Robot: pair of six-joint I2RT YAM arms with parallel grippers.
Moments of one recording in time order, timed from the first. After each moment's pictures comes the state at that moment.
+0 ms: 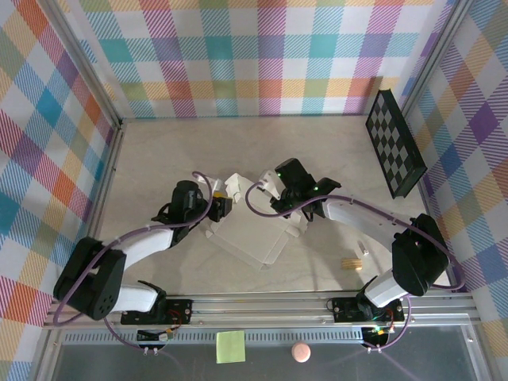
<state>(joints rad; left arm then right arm) -0.40 1.31 0.53 0.26 0.26 -0.15 0.73 1.51 1.10 -0.51 0.01 -0.39</state>
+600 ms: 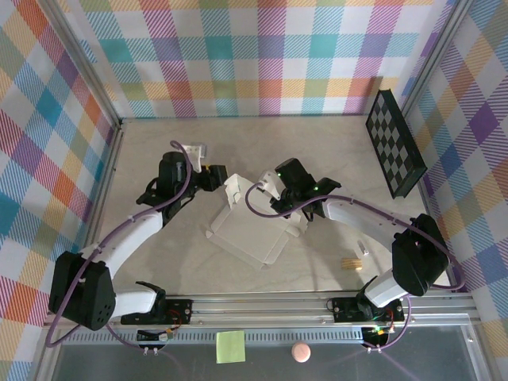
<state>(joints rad) -0.34 1.28 0.87 -0.02 0.26 -0.37 0.73 1.51 1.10 -0.51 0.00 -0.40</state>
